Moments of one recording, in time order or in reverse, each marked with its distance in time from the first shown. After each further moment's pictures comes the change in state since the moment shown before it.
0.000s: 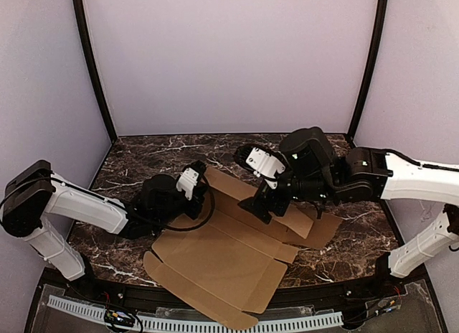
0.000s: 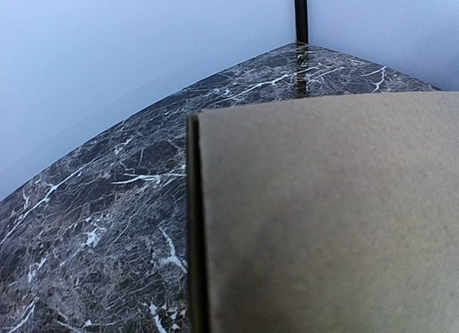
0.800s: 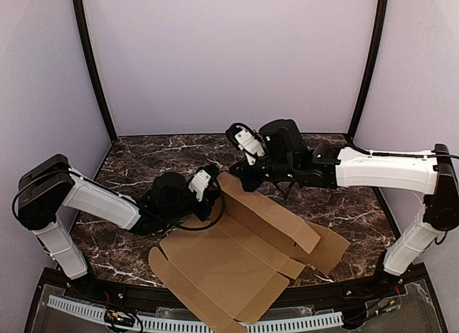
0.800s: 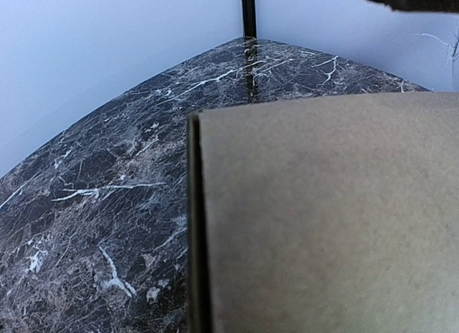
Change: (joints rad) left arm 0.026 0.141 0.087 0.043 0.233 0.016; right arm -0.225 0.246 0.026 0.354 -0.233 0.172
